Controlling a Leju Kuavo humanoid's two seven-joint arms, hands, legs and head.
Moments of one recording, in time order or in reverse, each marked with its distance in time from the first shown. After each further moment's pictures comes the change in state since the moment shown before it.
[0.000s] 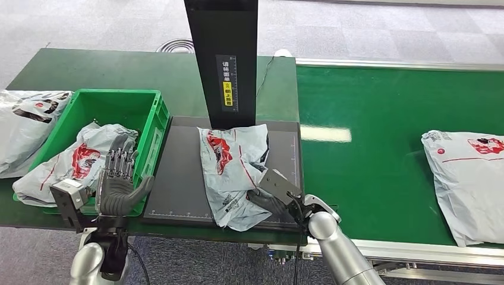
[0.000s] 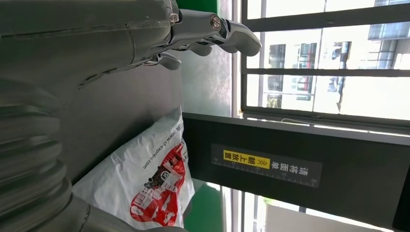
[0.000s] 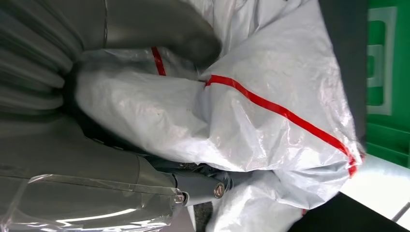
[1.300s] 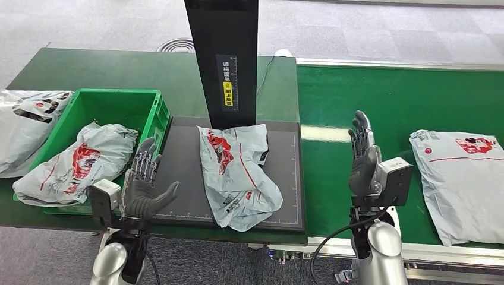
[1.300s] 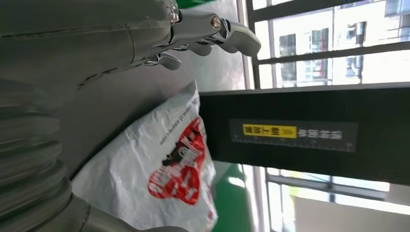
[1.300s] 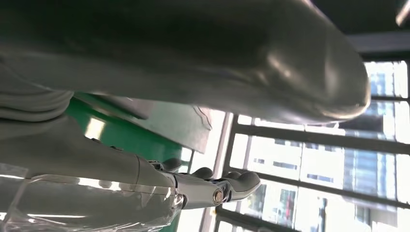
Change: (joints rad) left arm -0.005 -0.031 -0.112 0.052 -0.183 0.068 -0.013; right arm 0.200 0.063 -0.411 -0.492 -0.267 -0.207 -0.156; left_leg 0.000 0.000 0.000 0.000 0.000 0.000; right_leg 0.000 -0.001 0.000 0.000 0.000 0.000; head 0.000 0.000
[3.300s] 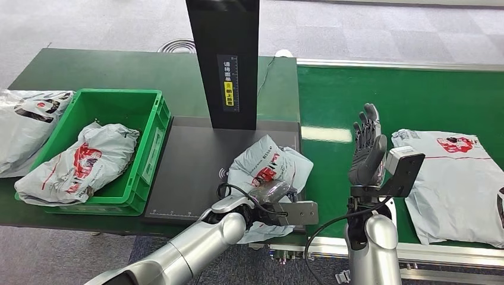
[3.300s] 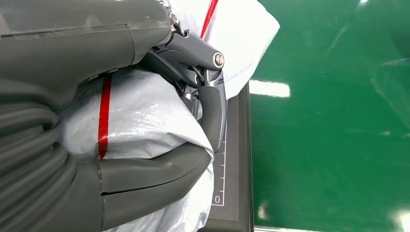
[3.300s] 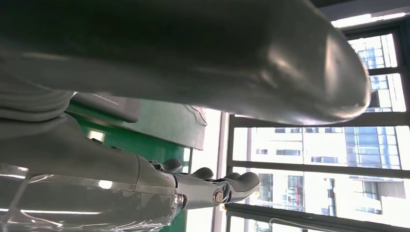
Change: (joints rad) left arm -0.598 -0.177 -0.750 0.866 -0.465 -0.076 0.353; right arm -0.048 0.079 -0.036 -0.001 -0.020 -0.027 0.061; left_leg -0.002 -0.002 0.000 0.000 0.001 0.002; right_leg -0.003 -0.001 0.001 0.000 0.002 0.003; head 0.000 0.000
